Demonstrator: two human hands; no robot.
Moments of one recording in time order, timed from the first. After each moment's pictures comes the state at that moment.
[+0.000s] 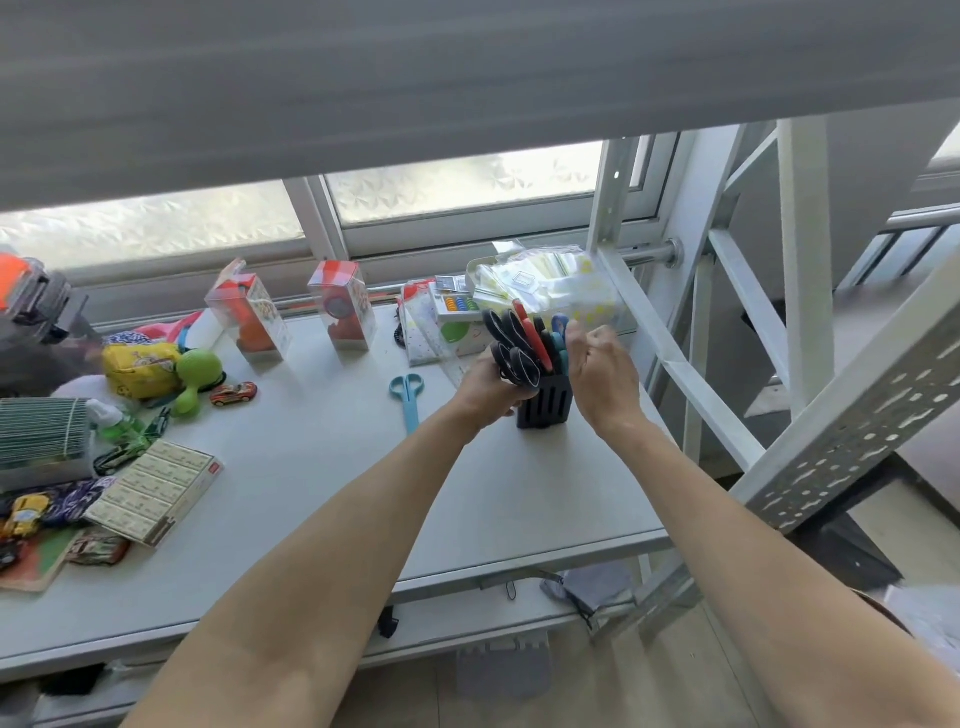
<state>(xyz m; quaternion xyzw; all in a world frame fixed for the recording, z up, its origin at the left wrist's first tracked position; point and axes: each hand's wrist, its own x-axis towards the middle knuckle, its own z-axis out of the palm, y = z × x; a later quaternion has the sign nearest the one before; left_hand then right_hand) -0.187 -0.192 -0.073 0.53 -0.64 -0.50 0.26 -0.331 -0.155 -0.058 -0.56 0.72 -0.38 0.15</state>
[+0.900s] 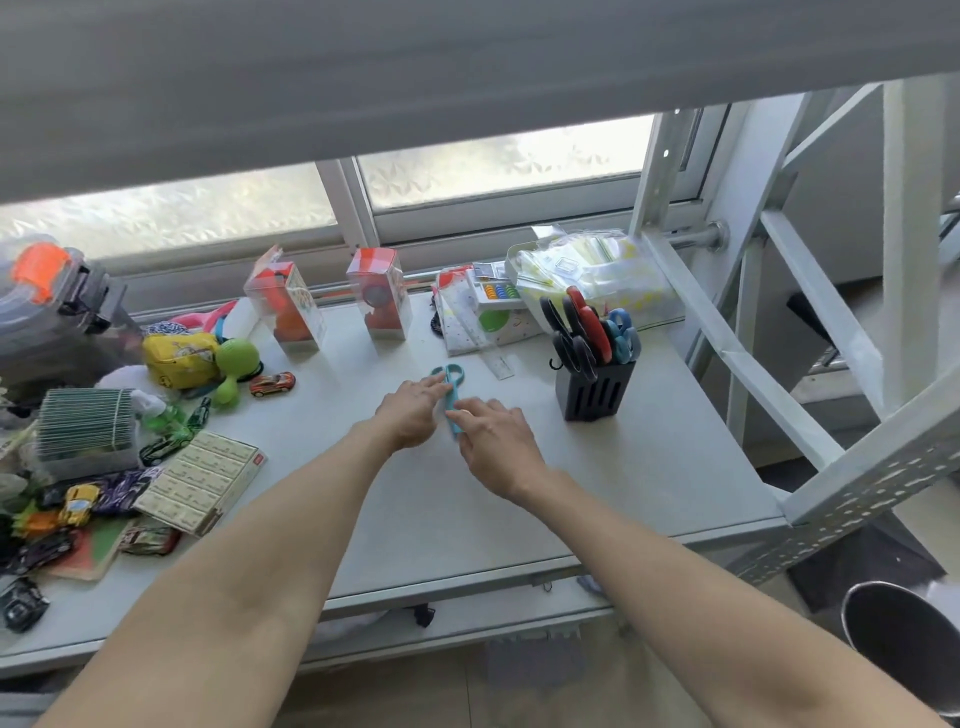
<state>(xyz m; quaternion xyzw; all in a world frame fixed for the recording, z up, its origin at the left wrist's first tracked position) -0.040 -0.225 -0.117 0.58 -0.79 -0.17 -0.09 -0.183 -0.150 -0.127 -0.79 0.58 -0.14 0.11</state>
